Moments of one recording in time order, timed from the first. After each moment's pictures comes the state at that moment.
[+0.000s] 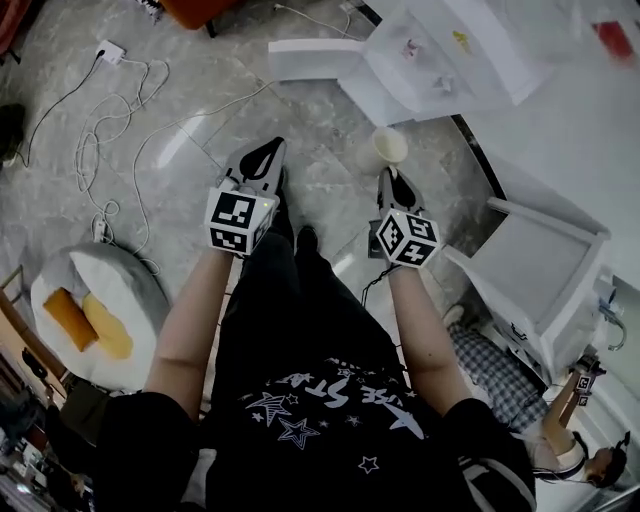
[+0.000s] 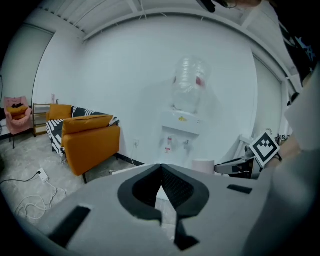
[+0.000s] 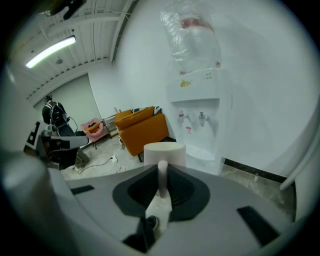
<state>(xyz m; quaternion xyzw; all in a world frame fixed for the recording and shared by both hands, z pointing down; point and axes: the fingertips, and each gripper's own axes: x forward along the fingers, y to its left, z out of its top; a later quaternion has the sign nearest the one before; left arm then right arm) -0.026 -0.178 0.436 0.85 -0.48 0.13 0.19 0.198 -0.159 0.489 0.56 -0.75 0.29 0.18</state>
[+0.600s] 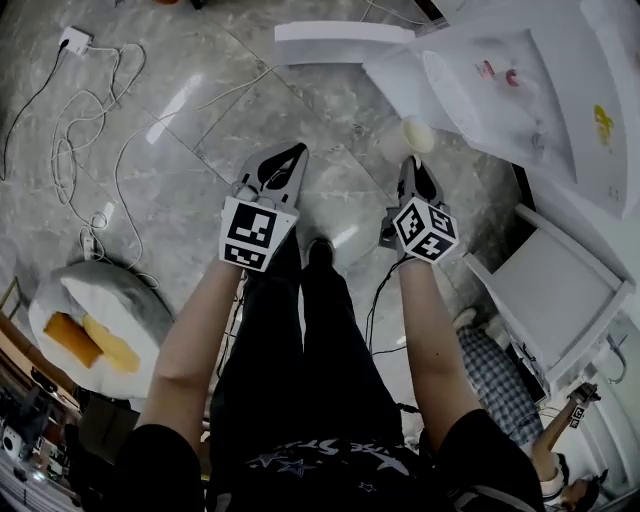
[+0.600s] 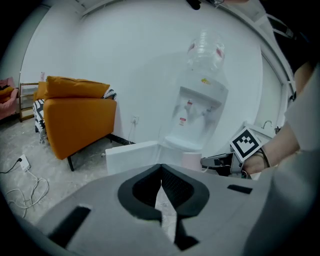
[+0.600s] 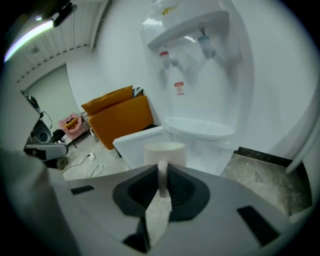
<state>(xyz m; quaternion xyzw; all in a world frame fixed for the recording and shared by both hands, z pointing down) -0.038 -0.275 0.635 0.86 -0.42 0.17 0.24 0.184 -0.280 0.692 0.61 -0.69 0.33 0.21</state>
